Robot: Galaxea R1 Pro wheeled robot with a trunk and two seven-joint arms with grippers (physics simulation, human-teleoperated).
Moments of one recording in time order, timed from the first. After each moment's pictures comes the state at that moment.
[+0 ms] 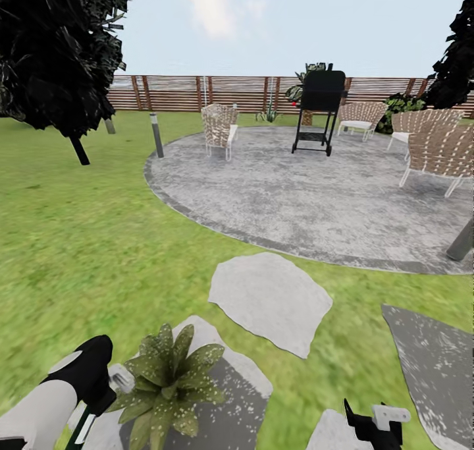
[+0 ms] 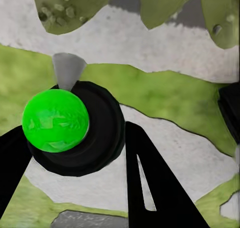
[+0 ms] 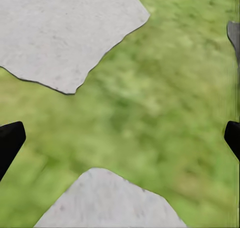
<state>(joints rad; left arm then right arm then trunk) -0.70 0.20 0.04 -0.46 -1.12 0.82 -0.94 -0.36 -0.12 -0.60 -0.23 0.42 -0.61 0.12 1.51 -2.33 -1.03</state>
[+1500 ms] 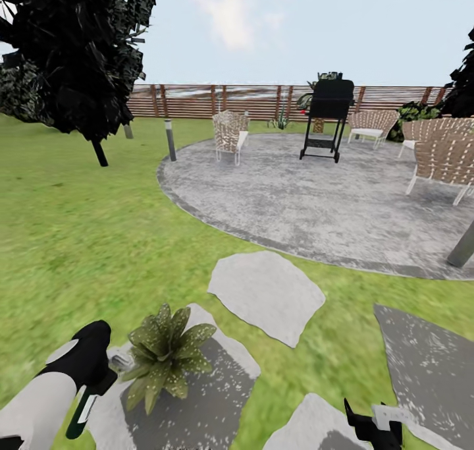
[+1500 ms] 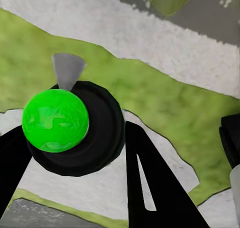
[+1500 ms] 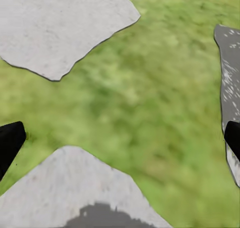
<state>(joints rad) -0.71 0.20 0.08 -0.57 -1.12 0.93 -0.94 -0.36 -0.12 -0.60 -0.24 0.42 -0.61 0.12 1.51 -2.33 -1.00</state>
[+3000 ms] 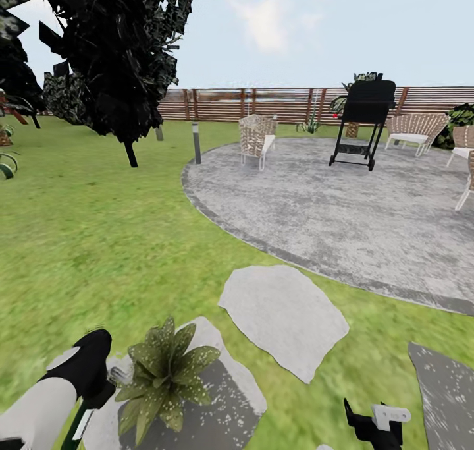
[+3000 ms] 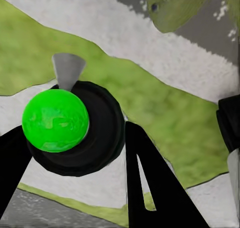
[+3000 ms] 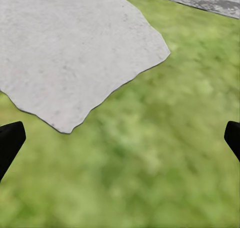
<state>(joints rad) -0.70 0.19 0.07 -0.51 -1.13 0.92 -0.94 -0.36 -0.12 -0.60 -0.23 0.42 -0.61 0.12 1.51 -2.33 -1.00</state>
